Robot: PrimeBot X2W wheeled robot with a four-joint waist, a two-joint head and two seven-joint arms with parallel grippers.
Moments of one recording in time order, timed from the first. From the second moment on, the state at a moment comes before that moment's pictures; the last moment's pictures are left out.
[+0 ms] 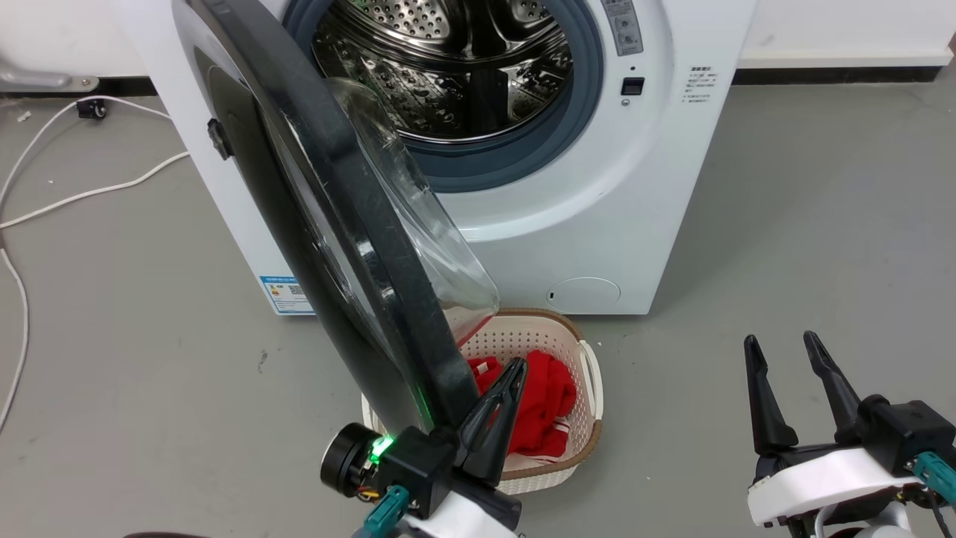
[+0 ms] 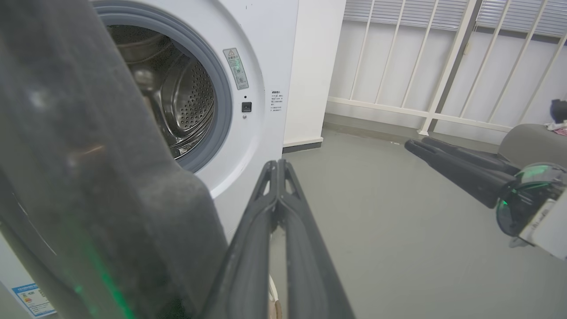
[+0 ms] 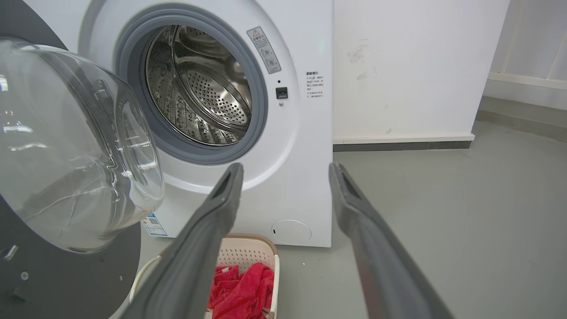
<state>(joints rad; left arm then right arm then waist) -0.08 0.06 -0.50 0.00 -0.19 0.02 -0.17 0.00 -0.05 -0.03 0.05 0.14 0.13 -0.17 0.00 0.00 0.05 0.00</state>
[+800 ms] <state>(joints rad) 0.09 0.16 -0.48 -0.16 -0.20 0.08 -0.11 0.02 -0.05 -0.05 0.03 0.14 0.13 -0.15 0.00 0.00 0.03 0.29</state>
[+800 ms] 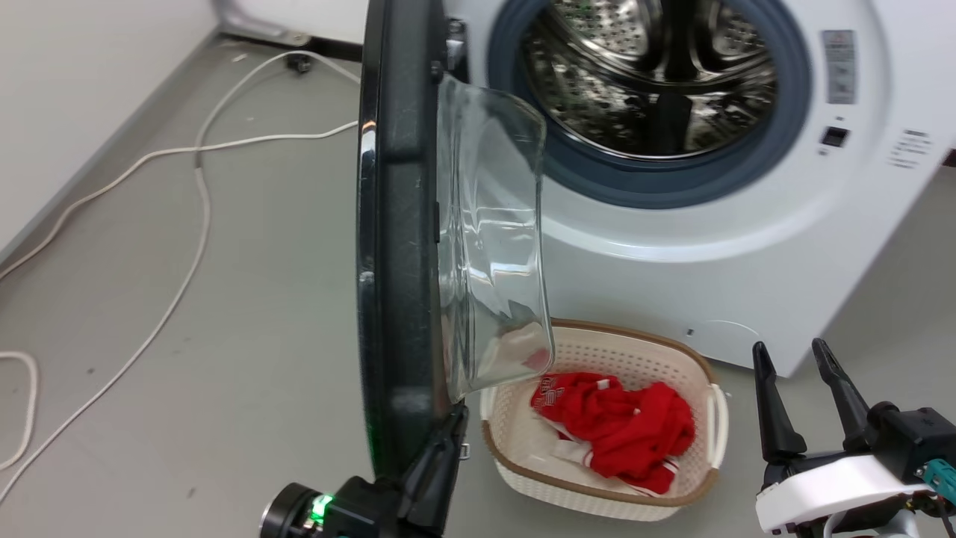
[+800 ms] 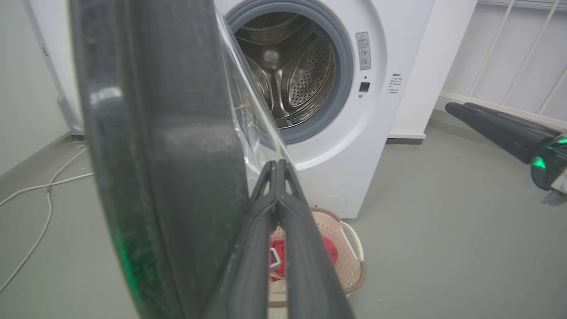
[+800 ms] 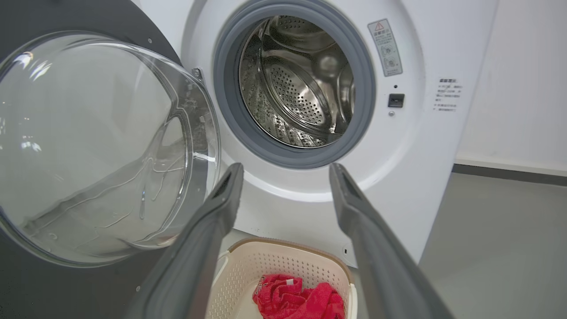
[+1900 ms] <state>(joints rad) -0.07 0.34 0.01 0.13 -0.39 0.18 -0.23 -0.03 -0.05 -0.04 0.02 0.11 0.13 -0.12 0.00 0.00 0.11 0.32</state>
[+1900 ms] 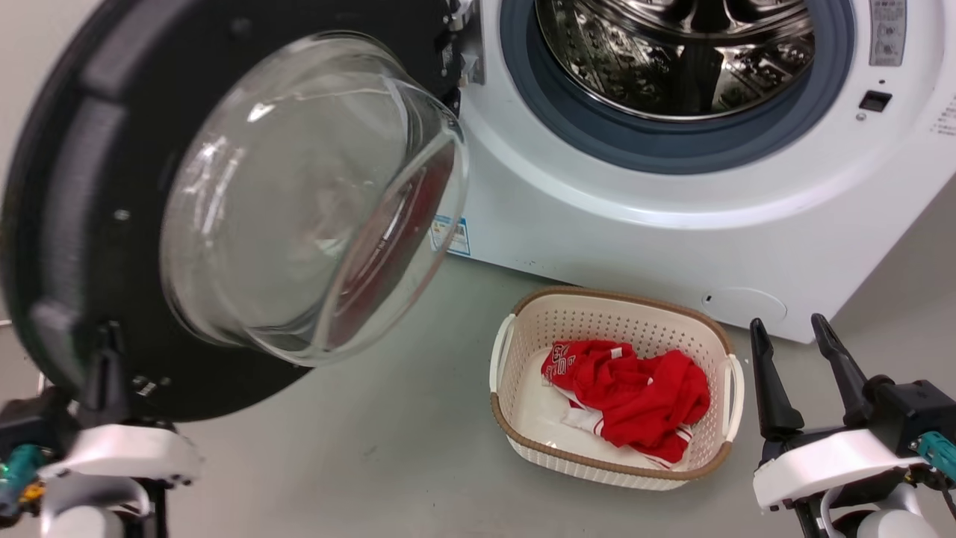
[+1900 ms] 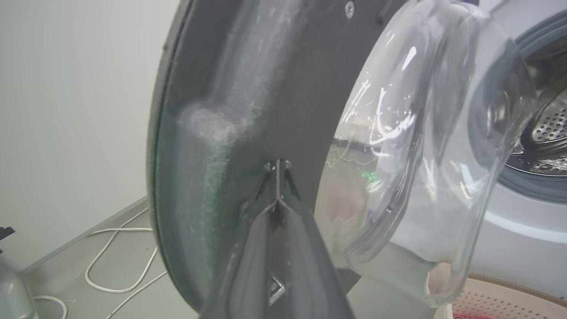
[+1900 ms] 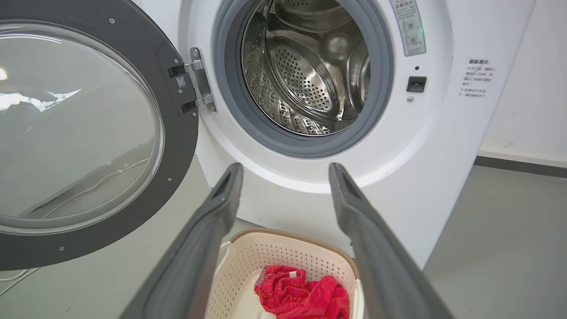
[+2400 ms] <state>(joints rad) -0.24 0.41 0.17 0.36 -0.40 0.10 -0.26 -0.06 -0.05 -0.05 0.00 0.07 0.13 -0.08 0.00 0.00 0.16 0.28</state>
